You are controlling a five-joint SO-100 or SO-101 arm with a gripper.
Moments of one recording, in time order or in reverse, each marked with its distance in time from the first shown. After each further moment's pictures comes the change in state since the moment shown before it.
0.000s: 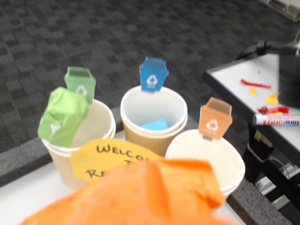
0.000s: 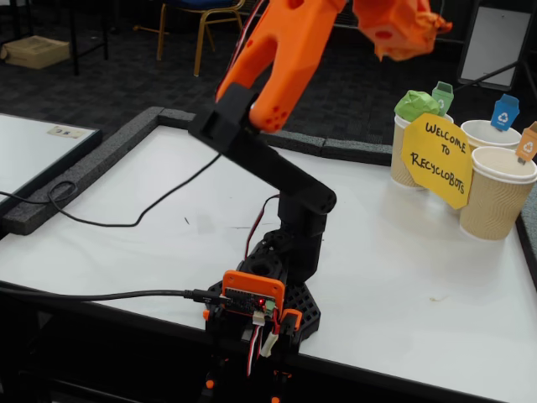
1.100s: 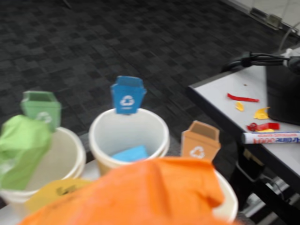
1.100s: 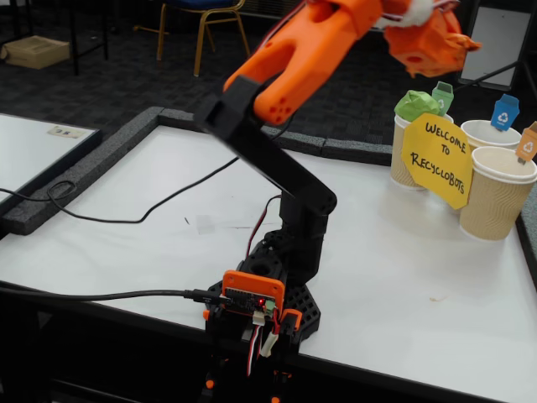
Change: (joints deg) arm 4.6 -8.7 12.4 -23.4 0.2
